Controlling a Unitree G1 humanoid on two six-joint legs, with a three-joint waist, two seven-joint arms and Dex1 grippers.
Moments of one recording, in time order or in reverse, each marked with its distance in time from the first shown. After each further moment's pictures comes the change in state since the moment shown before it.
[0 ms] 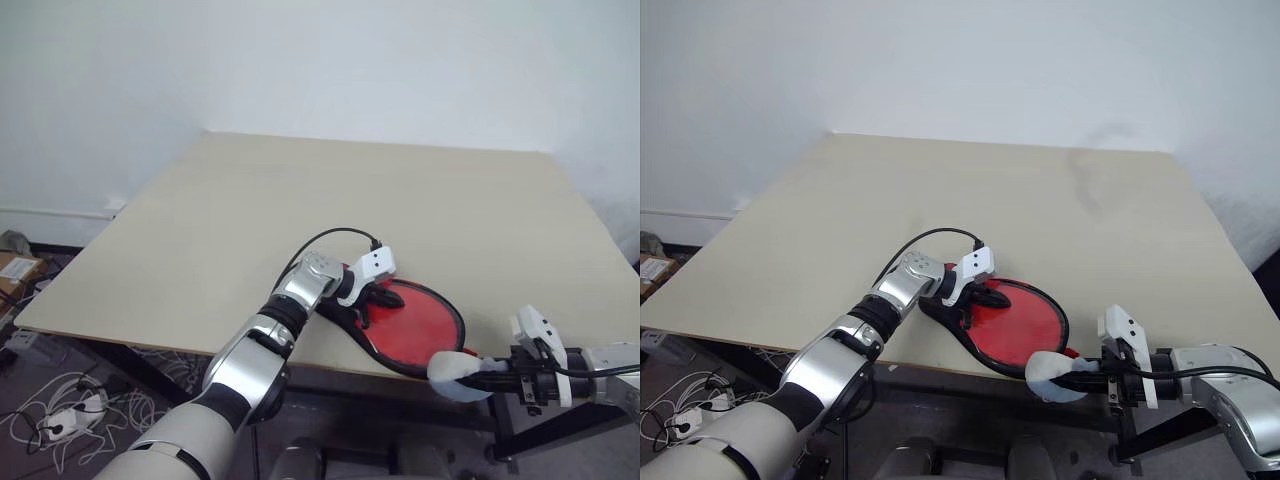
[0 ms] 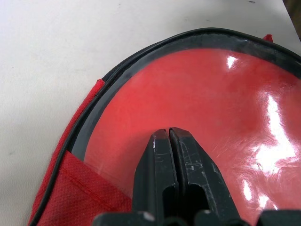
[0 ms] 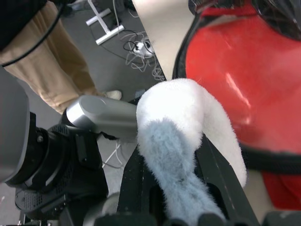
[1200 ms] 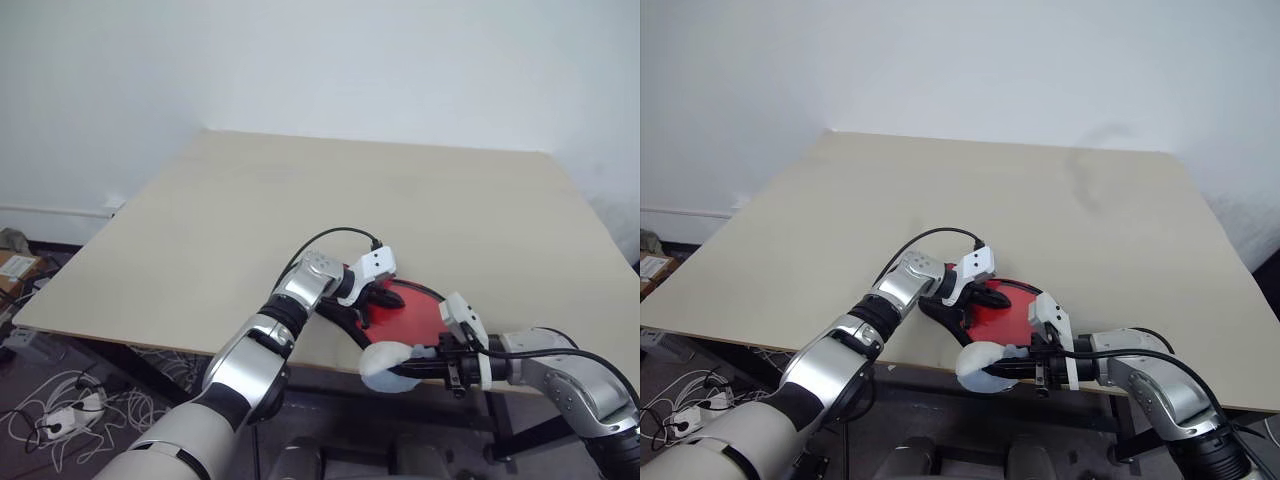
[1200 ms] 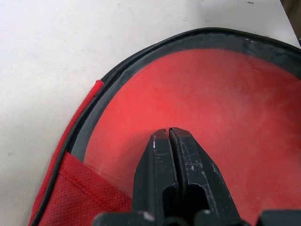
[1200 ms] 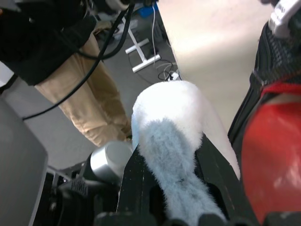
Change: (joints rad) left arm -0.002 0.001 -0.001 -0.005 0.001 0.004 -0.011; right arm -0.248 0.233 0.260 0.003 0.026 0.106 -0.151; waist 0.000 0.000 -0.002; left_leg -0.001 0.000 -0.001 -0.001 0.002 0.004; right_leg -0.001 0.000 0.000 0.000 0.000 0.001
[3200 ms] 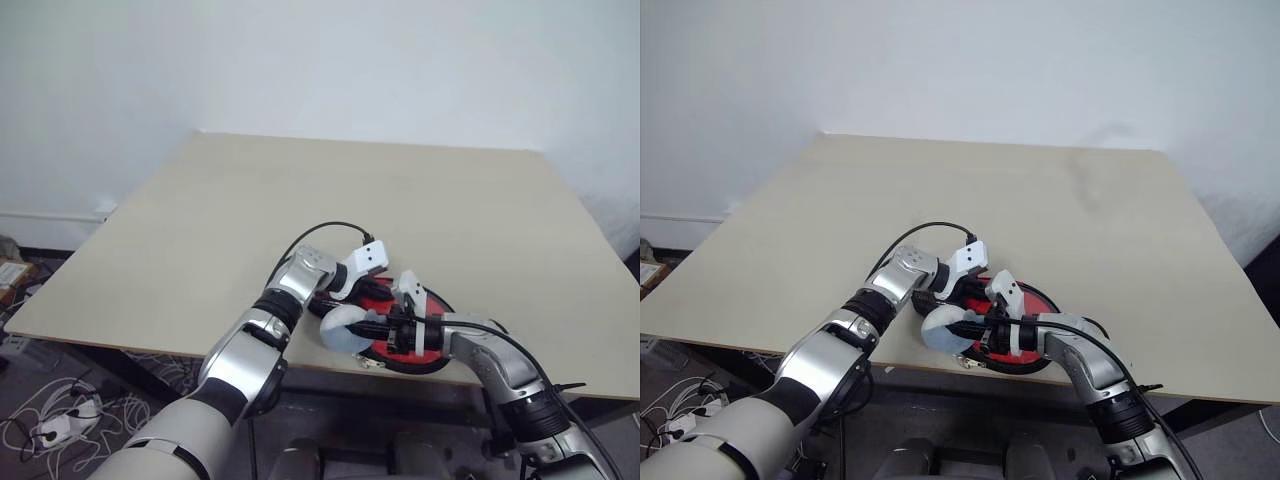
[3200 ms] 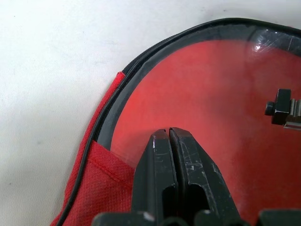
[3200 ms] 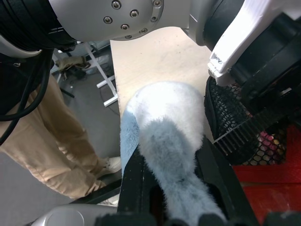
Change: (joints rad) left arm -0.028 0.012 0.029 0.035 0.041 -0.002 0.021; right arm -0.183 0.330 0.090 0.315 -0.183 -0.118 -0.142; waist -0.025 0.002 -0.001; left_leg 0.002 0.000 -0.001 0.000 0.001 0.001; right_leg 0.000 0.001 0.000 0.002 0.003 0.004
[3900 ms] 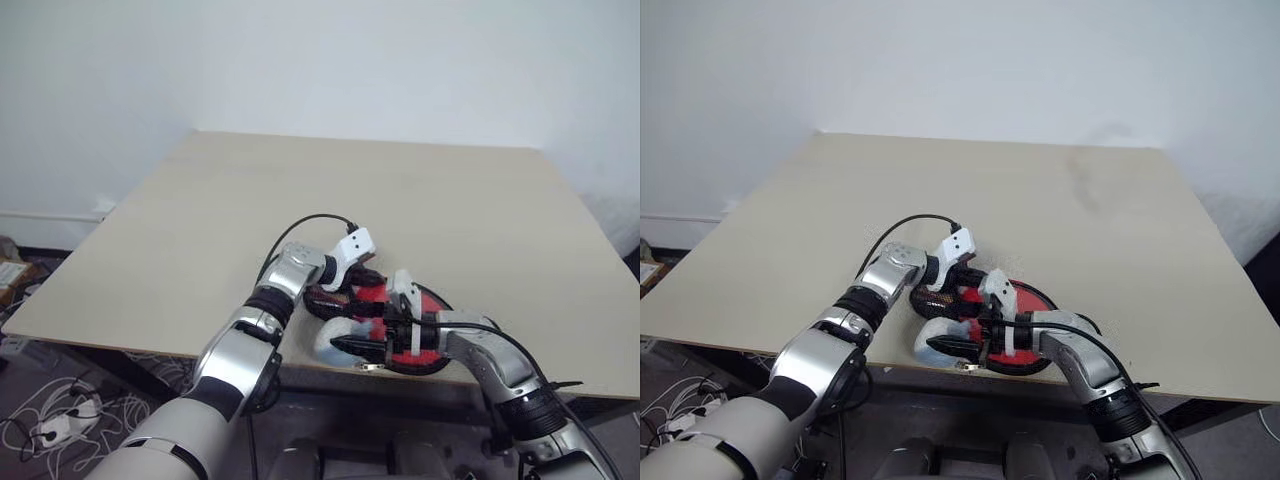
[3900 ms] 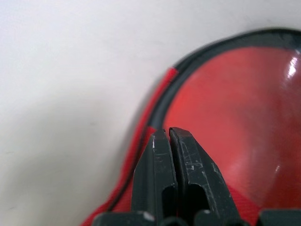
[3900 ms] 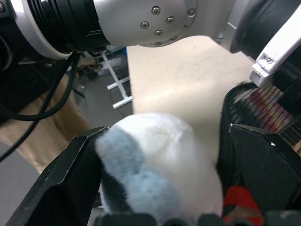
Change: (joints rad) left arm -0.007 0.046 0.136 0.008 -0.040 -0.011 0.088; right arm -0.030 0.002 0.038 0.002 -0.008 -0.075 0.005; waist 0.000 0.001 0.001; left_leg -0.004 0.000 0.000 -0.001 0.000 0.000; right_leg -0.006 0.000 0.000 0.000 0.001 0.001
